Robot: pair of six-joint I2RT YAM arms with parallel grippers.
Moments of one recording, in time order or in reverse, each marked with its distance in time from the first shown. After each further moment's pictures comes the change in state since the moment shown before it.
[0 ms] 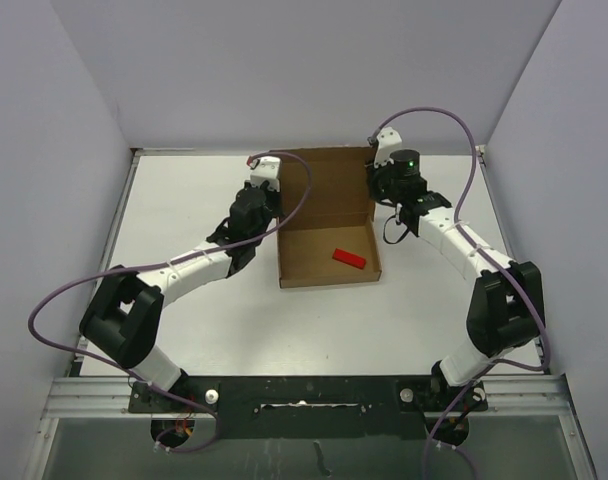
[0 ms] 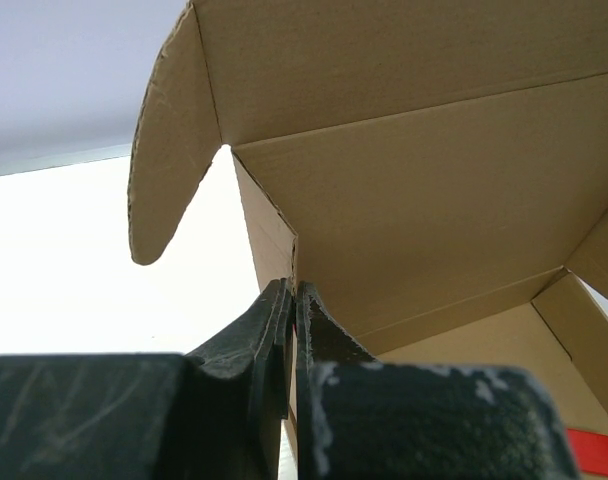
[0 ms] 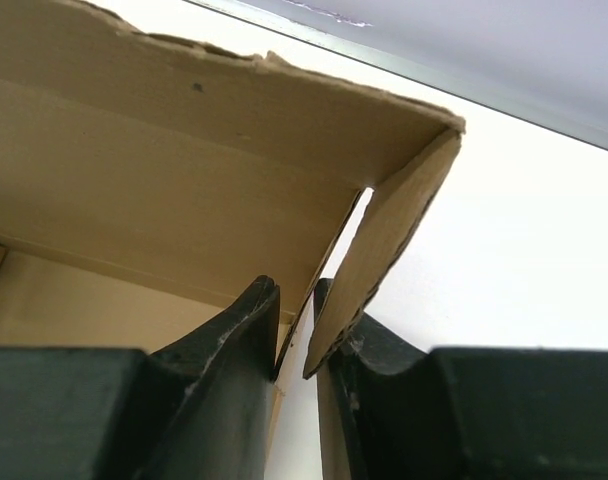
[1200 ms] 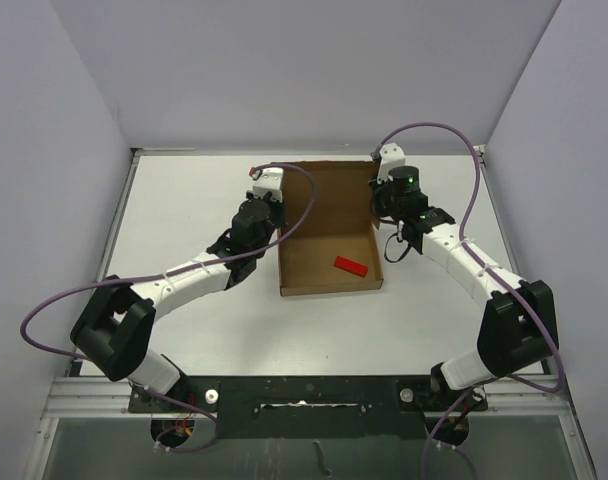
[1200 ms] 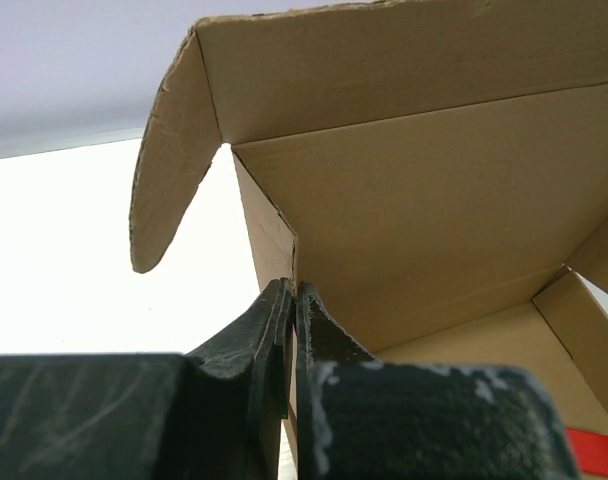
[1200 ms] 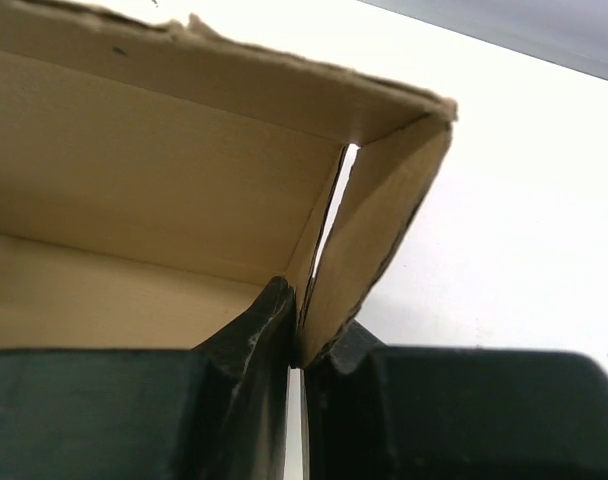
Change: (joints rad) left arm -0.069 -0.074 -0.072 -0.004 -0.084 -0.006; right arm 0.042 -0.130 -0.139 -0.050 0.118 0.042
